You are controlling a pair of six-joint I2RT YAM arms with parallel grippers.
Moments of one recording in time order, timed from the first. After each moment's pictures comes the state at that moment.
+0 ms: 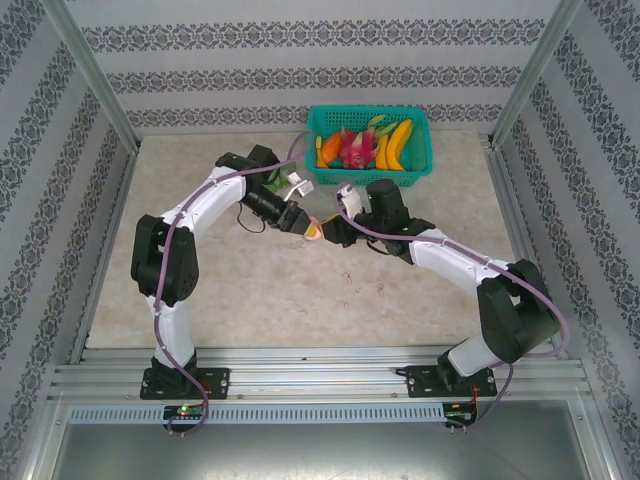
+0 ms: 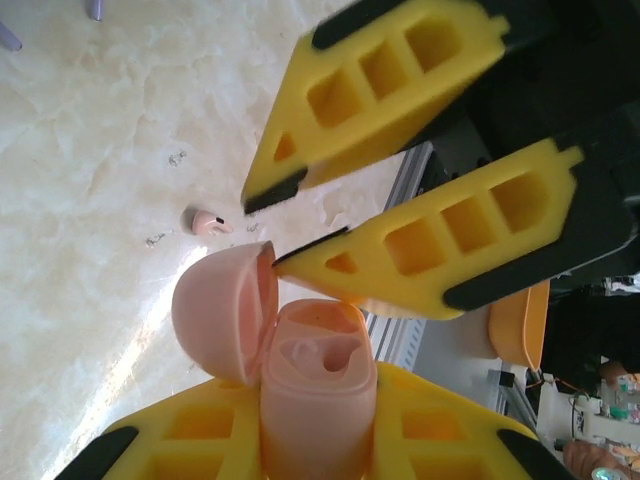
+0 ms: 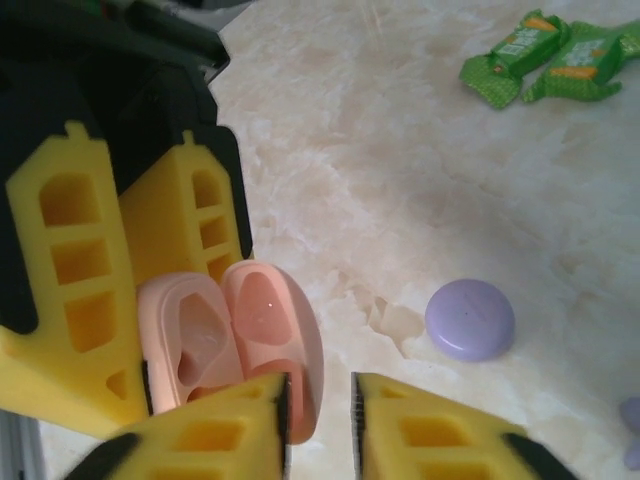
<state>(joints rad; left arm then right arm) -0.35 1.96 1.69 -1.17 0.98 0.26 0.49 1.50 0.94 -0.02 -0.56 0.11</state>
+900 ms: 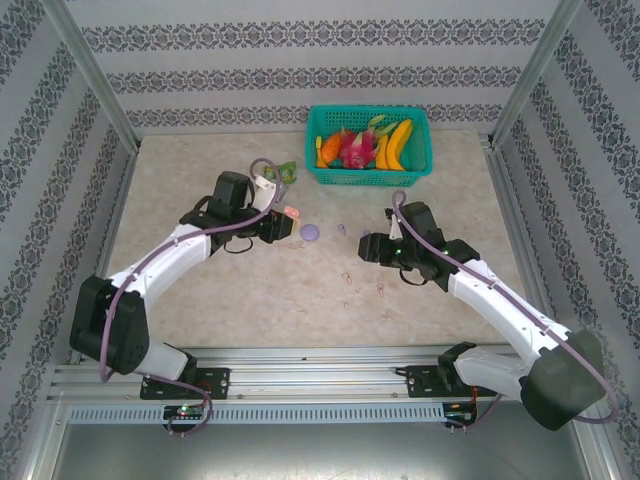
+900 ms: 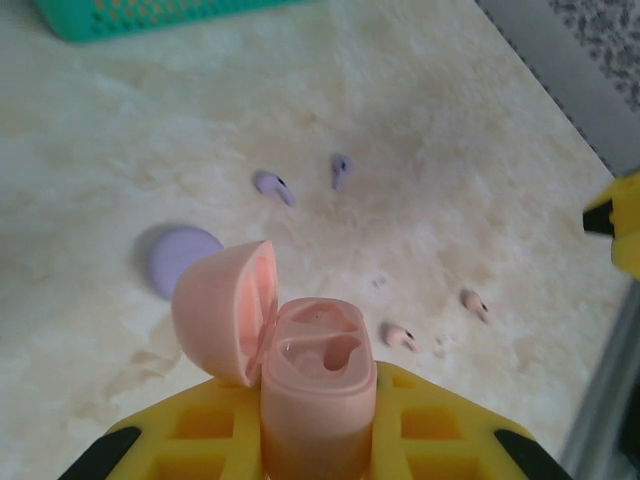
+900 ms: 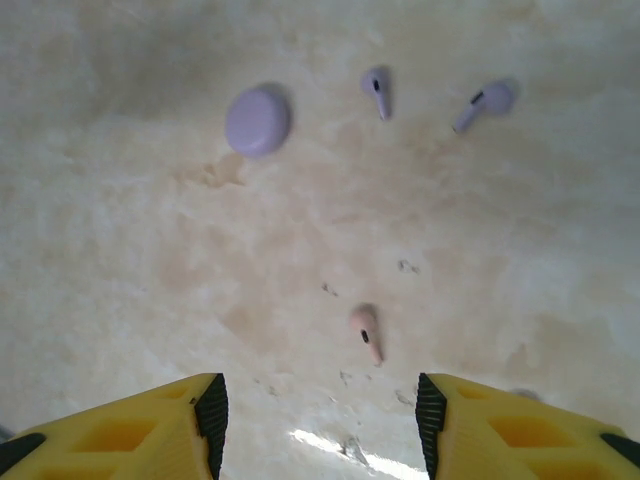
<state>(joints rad) -0.37 1.43 1.00 -0.27 0.51 -0.11 0.49 1.14 0.83 -0.55 -0.19 0.61</state>
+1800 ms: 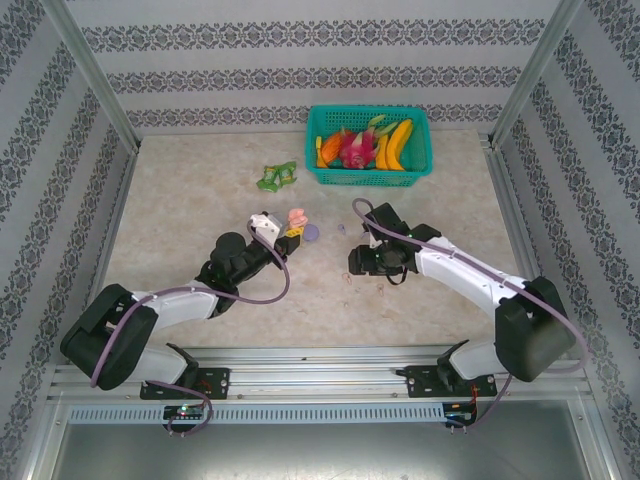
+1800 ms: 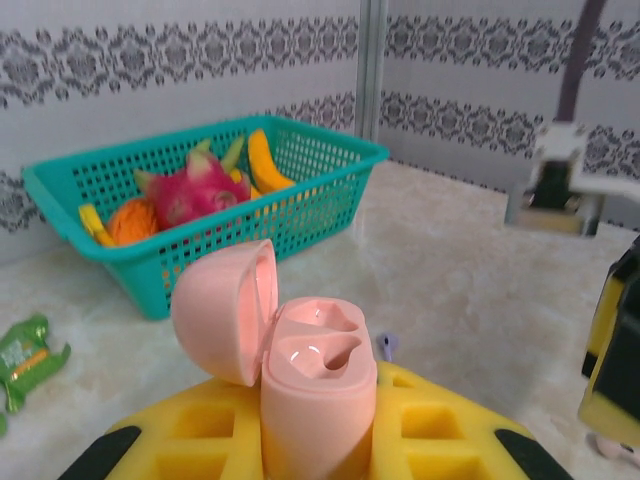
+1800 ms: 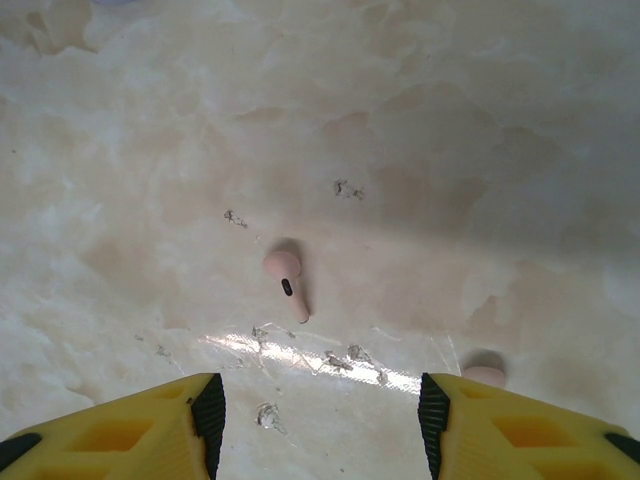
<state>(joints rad) -0.55 1.37 0.44 0.88 0.21 0.03 0.56 1.42 0.93 -0.68 -0.12 0.52</state>
